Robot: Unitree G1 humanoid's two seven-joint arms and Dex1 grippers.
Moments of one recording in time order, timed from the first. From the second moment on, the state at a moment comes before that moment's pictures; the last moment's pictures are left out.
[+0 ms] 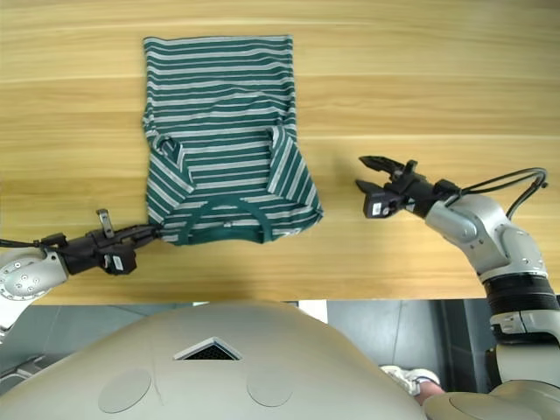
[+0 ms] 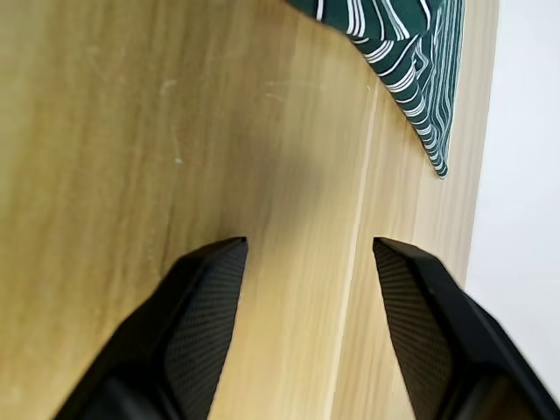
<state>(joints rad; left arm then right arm) 0.47 0.98 -0.13 0.00 0.28 -0.70 -0.56 0.07 -0.93 0.19 0.22 -0.62 -0.69 0.36</state>
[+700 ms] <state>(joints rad) 0.43 0.92 -0.11 -0.01 0.31 -0.66 -0.55 0.24 -1.00 0.26 -0.11 -0.53 -0.69 0.47</state>
